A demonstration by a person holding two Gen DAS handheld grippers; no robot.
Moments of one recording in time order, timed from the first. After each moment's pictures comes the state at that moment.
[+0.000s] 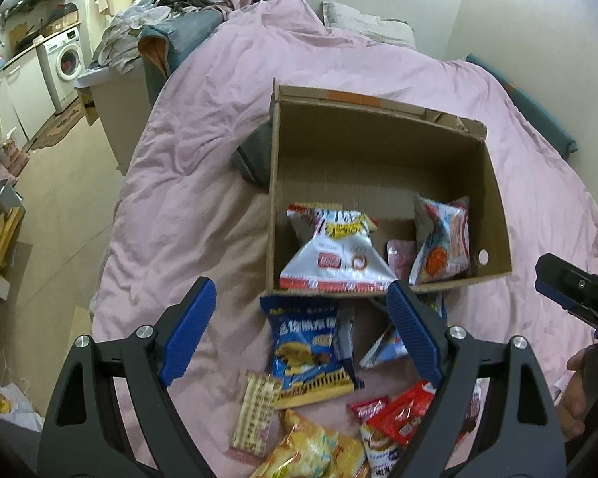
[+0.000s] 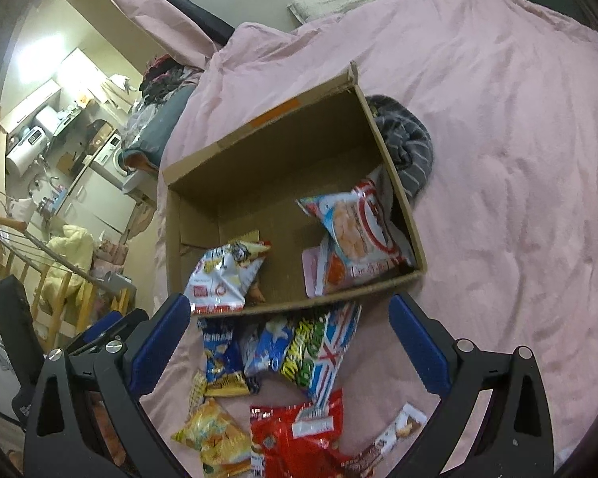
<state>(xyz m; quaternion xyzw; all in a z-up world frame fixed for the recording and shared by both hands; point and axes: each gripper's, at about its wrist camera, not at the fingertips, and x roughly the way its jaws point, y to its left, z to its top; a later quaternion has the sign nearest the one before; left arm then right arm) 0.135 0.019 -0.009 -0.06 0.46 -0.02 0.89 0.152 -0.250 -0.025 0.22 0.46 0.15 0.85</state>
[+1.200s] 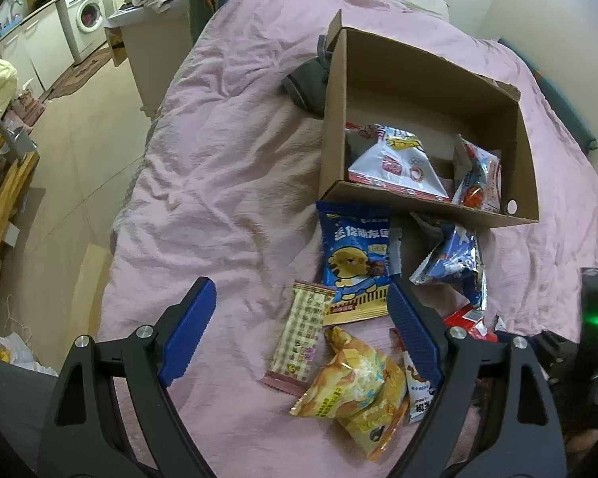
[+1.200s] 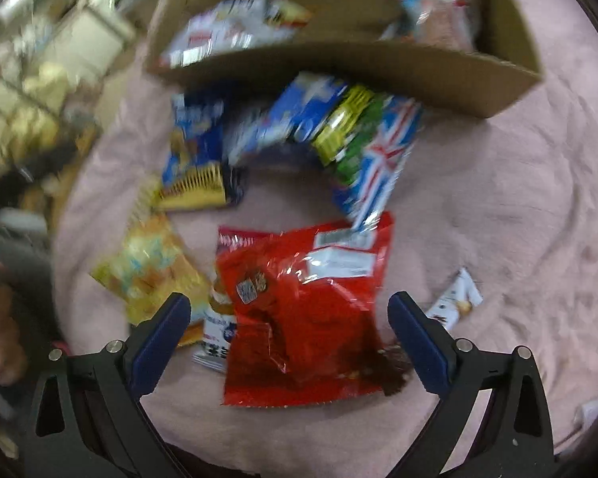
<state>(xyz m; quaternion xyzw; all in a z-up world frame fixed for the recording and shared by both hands) 0.088 0.060 -0.041 -0.09 0.52 0.01 0.85 0.097 -0.153 -0.120 0.01 0.65 0.19 0.74</state>
